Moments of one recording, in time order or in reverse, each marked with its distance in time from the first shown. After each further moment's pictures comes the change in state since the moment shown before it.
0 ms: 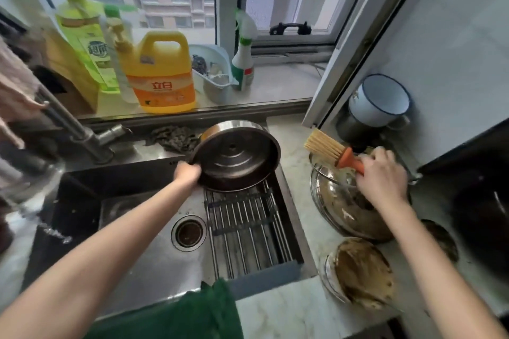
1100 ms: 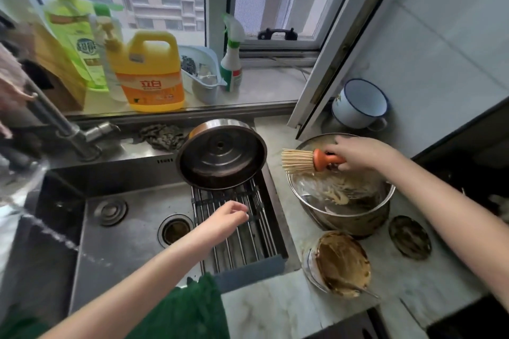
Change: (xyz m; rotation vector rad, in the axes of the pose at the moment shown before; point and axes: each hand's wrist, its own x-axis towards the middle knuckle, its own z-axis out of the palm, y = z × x) left_hand -0.190 0.002 0.023 0.102 -0.594 0.176; right_hand 0.067 0.014 -0.044 -0.249 -0.547 -0.566
